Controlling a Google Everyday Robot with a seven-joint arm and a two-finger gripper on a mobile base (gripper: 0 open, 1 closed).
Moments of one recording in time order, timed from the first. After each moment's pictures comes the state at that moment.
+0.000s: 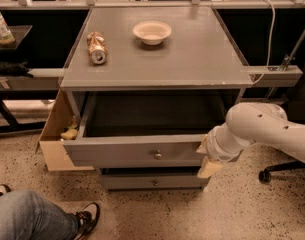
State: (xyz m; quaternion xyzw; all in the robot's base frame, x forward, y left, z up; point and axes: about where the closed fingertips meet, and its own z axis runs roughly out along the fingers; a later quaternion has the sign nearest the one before) arm 0.524 -0.165 0.622 -0.68 0.71 0.02 0.19
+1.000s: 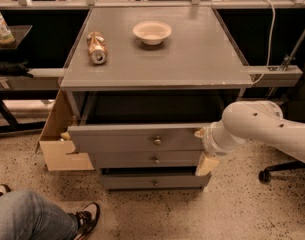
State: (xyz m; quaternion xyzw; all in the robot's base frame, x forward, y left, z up) arm 0.538 -0.160 0.626 -0.67 0.71 0.00 0.20
